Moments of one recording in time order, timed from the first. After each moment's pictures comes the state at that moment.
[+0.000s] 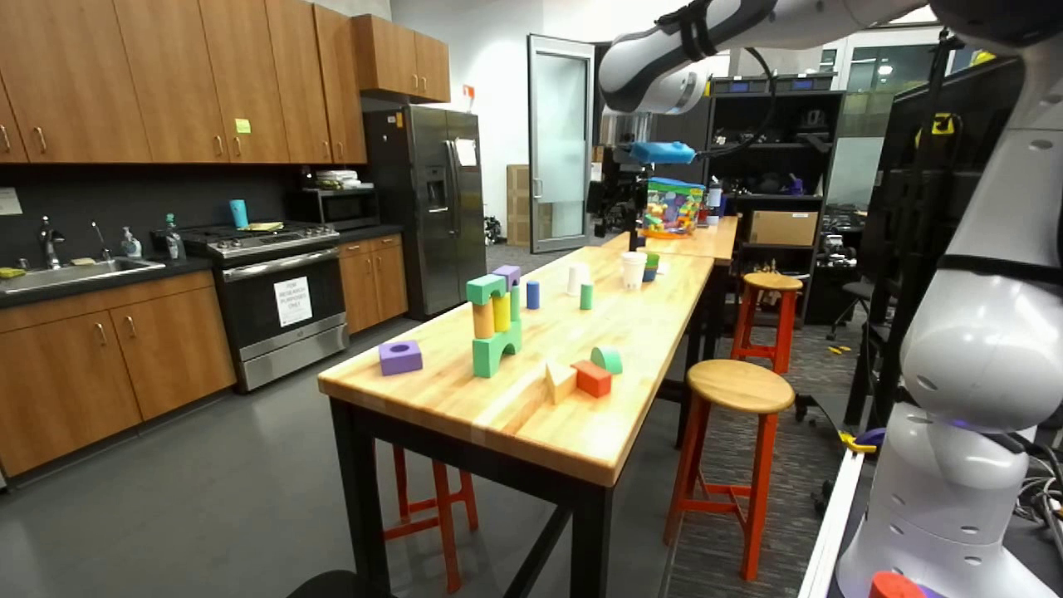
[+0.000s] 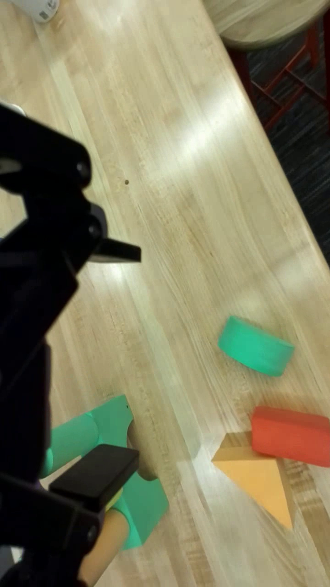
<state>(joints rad) -0.11 -0.13 -0.18 -1.97 -0.04 1.93 -0.13</state>
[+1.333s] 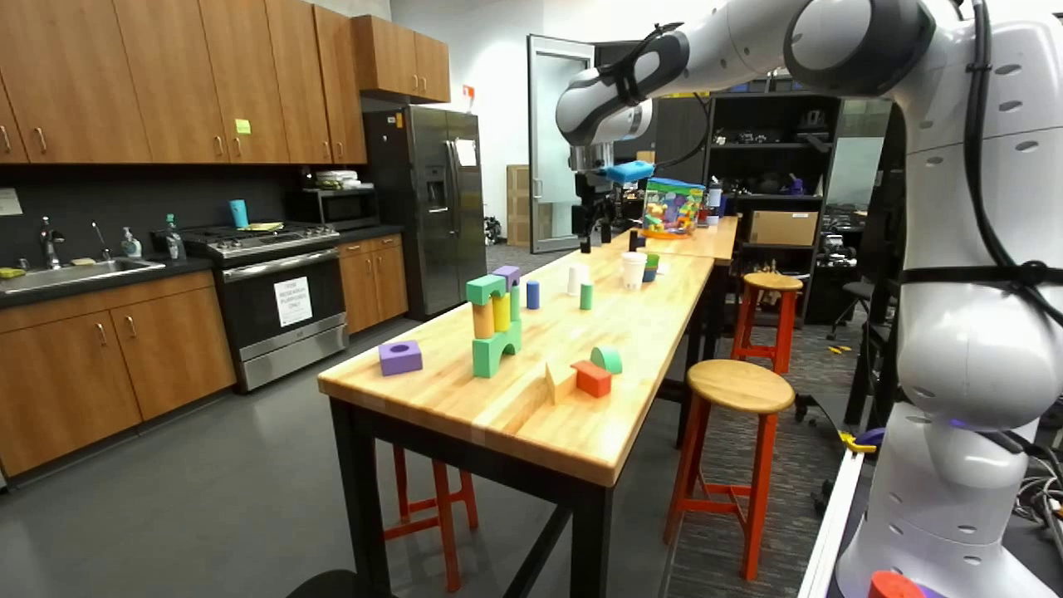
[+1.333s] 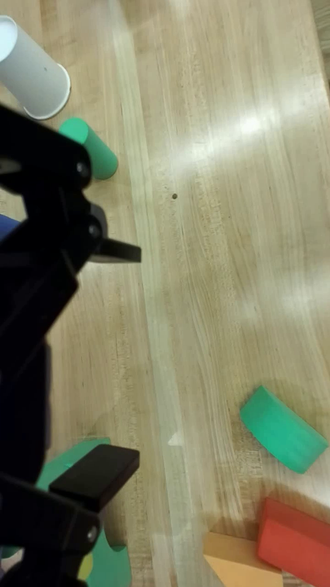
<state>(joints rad) -0.14 0.19 -0.17 -1.66 -0.08 1.86 -0.37</state>
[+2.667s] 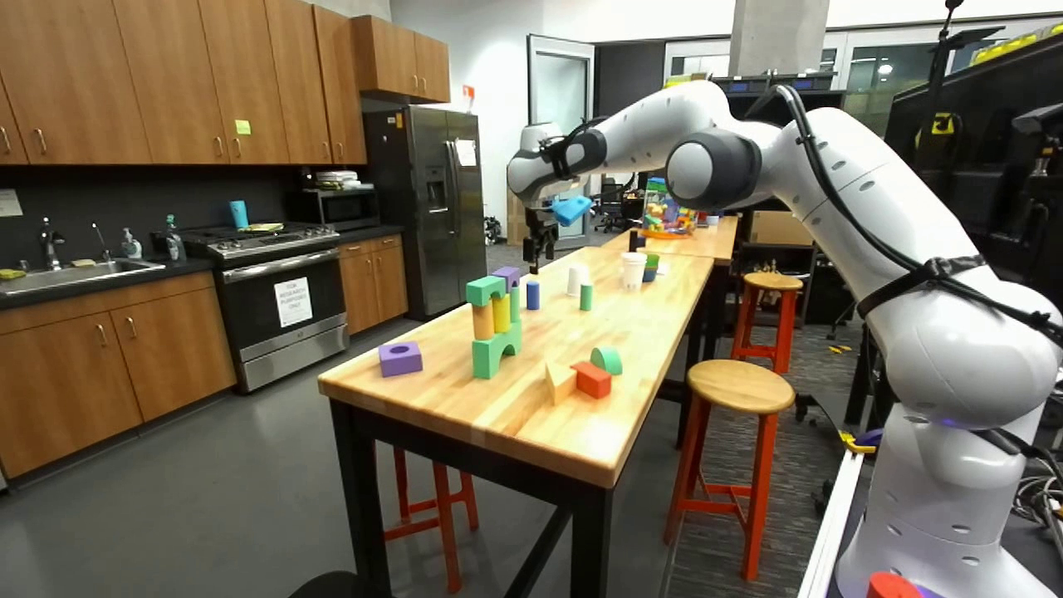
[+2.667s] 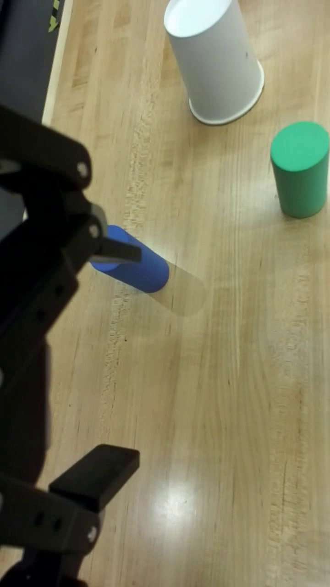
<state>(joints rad) -0.20 0.75 -0.11 -1.02 -0.09 1.98 -0.49</state>
